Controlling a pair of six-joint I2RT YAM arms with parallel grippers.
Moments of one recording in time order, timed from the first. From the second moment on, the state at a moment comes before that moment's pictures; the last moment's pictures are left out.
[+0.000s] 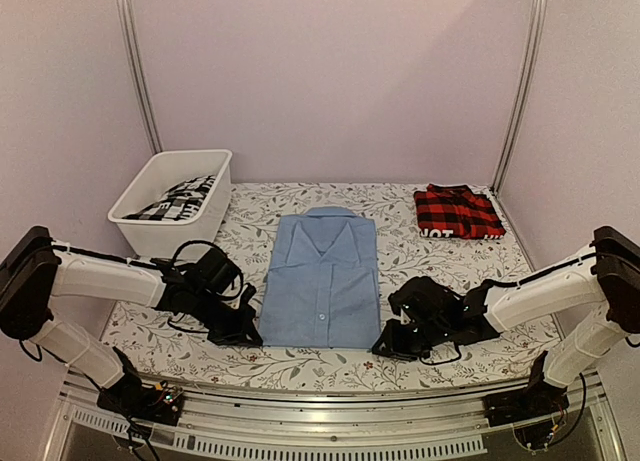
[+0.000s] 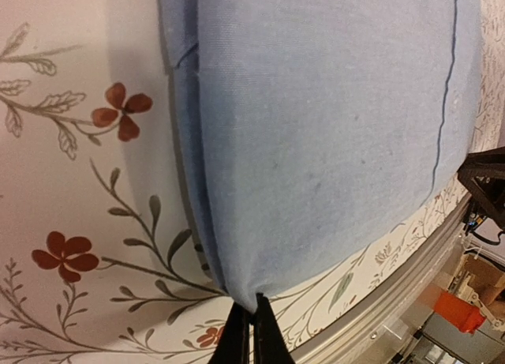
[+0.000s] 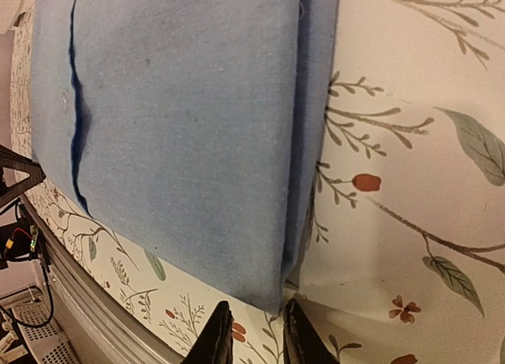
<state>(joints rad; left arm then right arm) -0.76 1.44 0.60 -0.30 0.38 -0.78 1.05 1.52 0.61 -0.05 -0.10 1.06</state>
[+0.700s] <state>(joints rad) -0.76 1.40 0.63 -0.36 0.37 -0.77 1.06 1.53 0.65 -0.10 -0.05 1.03</state>
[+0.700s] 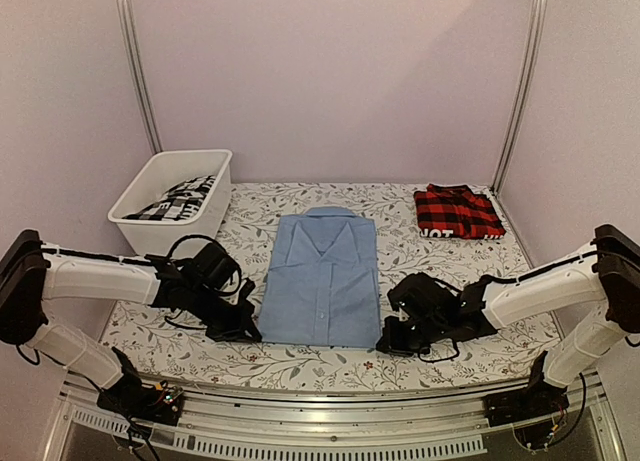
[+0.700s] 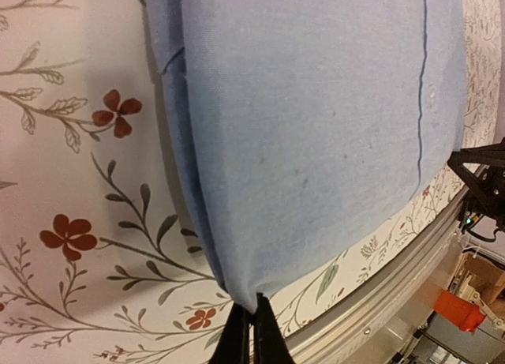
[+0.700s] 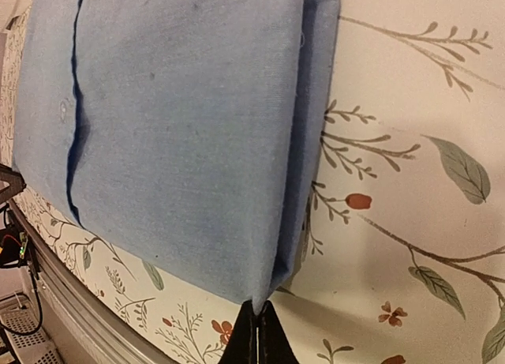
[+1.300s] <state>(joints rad) -0.85 1.21 0.82 -0.64 0.26 -0.75 1.16 1.33 0.90 -0.40 0.13 1.02</state>
